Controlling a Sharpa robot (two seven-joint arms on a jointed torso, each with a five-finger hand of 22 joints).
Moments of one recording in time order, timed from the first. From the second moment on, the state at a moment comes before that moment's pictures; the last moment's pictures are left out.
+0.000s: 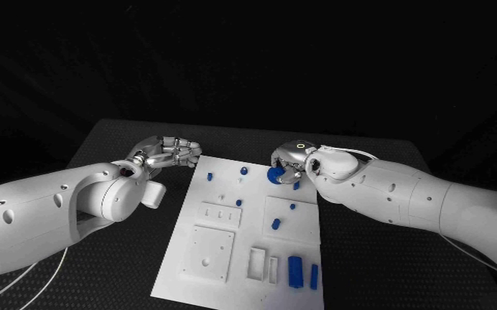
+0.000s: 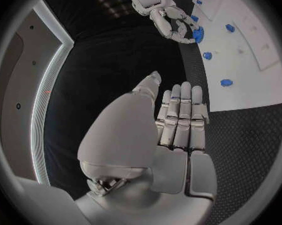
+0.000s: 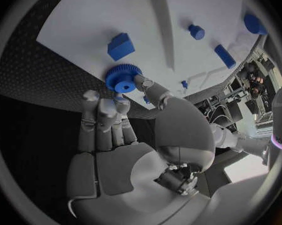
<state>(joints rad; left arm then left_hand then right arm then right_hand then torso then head) 1.35 -0.85 -0.23 1.44 -0.05 -0.30 0.23 1.53 -0.12 0.15 0.17 0.19 0.81 0.17 0.37 0.38 1.11 0.14 0.12 0.08 0.91 0.11 0.44 0.51 0.05 0.79 0.01 0.33 1.31 1.18 -0.55 -0.10 1.07 -1.74 -0.24 -0.09 1.05 -0.23 0.67 -0.27 0.19 0.89 0.11 0.32 0.38 1.09 0.02 1.15 1.03 1.26 -0.09 1.28 0.97 0.23 1.09 -0.03 1.04 1.31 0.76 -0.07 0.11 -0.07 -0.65</state>
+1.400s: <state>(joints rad) 1.35 -0.85 -0.23 1.44 -0.05 -0.30 0.23 1.53 -0.12 0.15 0.18 0.19 0.81 0.17 0.37 0.37 1.11 0.14 0.11 0.08 0.91 0.11 0.44 0.51 0.05 0.79 0.01 0.33 1.31 1.18 -0.57 -0.09 1.06 -1.71 -0.22 -0.04 1.17 -0.25 0.69 -0.29 0.18 0.87 0.13 0.30 0.37 1.06 0.03 1.16 1.02 1.24 -0.07 1.27 0.99 0.23 1.05 -0.01 1.04 1.31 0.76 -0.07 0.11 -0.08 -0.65</state>
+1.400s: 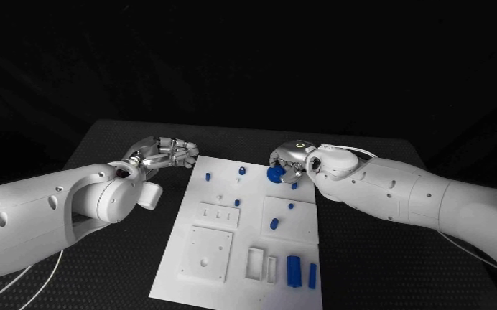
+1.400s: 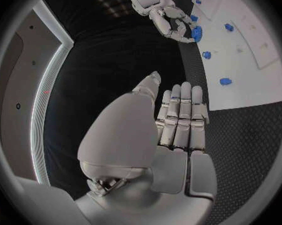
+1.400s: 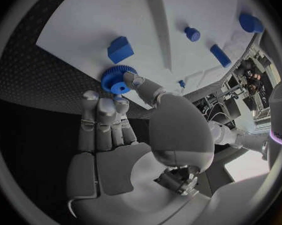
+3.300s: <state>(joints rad) 1.35 -0.86 -0.23 1.44 -0.05 -0.30 0.22 1.53 -0.11 0.15 0.19 0.19 0.81 0.17 0.37 0.37 1.11 0.14 0.11 0.08 0.91 0.11 0.44 0.51 0.05 0.79 0.01 0.33 1.31 1.17 -0.62 -0.09 1.26 -1.93 -0.36 -0.17 1.11 -0.28 0.75 -0.18 0.06 0.90 0.10 0.37 0.40 1.10 -0.01 1.18 0.99 1.29 -0.12 1.27 1.01 0.23 1.12 -0.05 1.06 1.28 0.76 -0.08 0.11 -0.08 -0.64</state>
